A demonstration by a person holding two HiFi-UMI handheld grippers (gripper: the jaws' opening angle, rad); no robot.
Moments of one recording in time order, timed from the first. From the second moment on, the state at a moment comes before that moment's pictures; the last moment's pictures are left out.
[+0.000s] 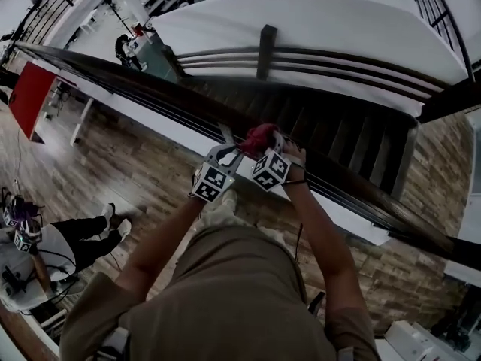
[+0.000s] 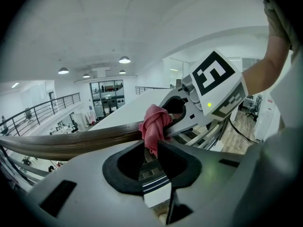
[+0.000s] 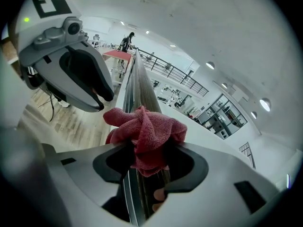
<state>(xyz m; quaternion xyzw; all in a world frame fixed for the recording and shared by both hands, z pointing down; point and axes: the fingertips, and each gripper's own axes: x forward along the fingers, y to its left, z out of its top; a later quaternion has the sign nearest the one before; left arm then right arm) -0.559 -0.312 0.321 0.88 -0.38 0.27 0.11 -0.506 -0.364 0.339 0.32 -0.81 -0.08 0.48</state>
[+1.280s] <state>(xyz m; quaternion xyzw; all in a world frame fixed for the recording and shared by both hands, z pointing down) -0.422 -0.255 0.310 0.88 -0.36 0.29 0.08 -0.373 -0.306 0.330 0.34 -0.81 -0.07 0.47</state>
